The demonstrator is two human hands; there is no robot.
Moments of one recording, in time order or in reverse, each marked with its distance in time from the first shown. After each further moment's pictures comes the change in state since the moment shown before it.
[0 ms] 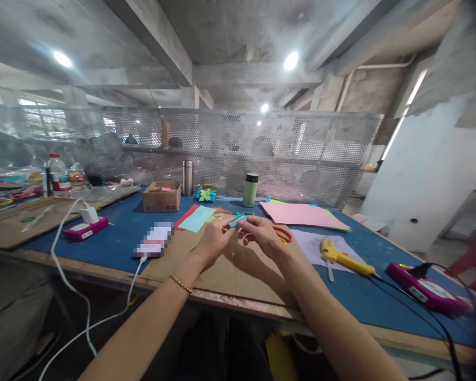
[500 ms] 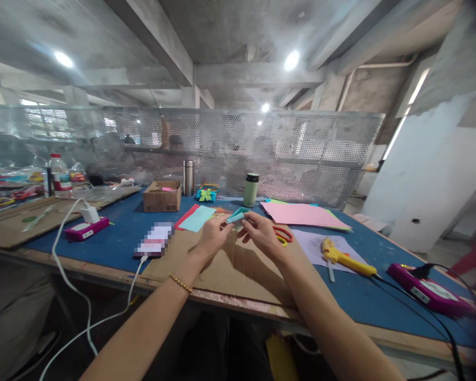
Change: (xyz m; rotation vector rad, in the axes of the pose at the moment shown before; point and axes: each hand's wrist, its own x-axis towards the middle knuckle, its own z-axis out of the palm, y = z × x) left_hand 0.001 -0.011 0.001 -0.073 0.047 -0.122; right_hand 0.002 0.003 0.005 -0.275 0.093 -0.150
